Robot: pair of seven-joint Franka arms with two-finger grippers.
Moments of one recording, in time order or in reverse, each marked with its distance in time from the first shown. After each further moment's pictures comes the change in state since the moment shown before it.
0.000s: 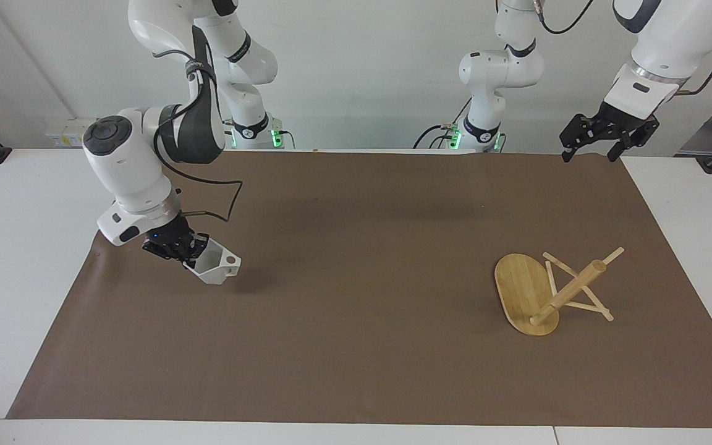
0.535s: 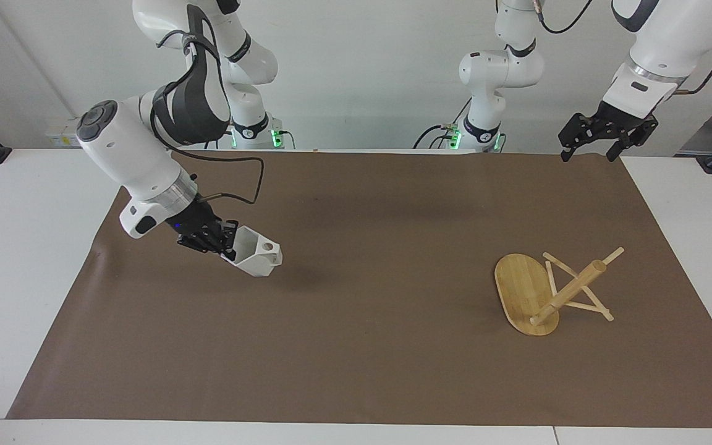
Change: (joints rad) left arm 0.000 -0.002 -0.006 -0.001 0.000 0.001 -0.025; right arm 0.004 -0.002 0.044 0.047 0.297 -0.032 0.000
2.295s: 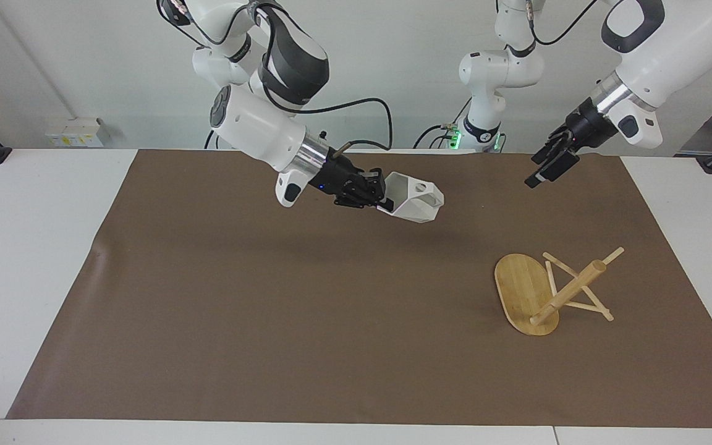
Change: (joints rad) left arm 0.010 0.024 -0.006 -0.103 -0.480 0.134 -1.078; right arm 0.033 0.012 0.394 -0.015 0.471 0.256 0.297
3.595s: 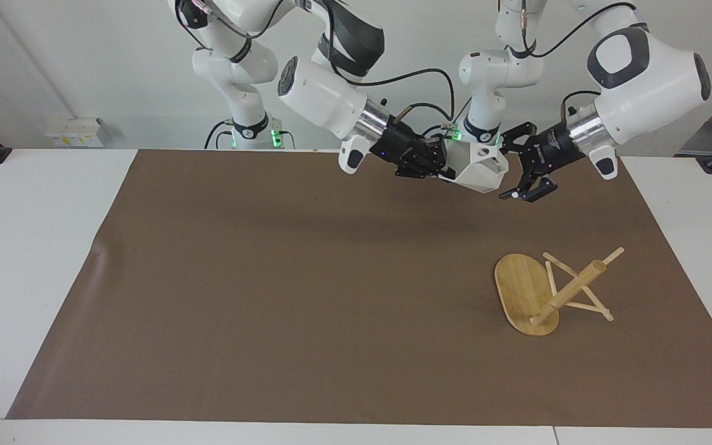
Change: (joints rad) left arm -0.005 0.025 -0.007 -0.094 -0.178 -0.013 -0.569; right arm 0.037 0.016 0.192 -0.021 0.015 0.289 0.120
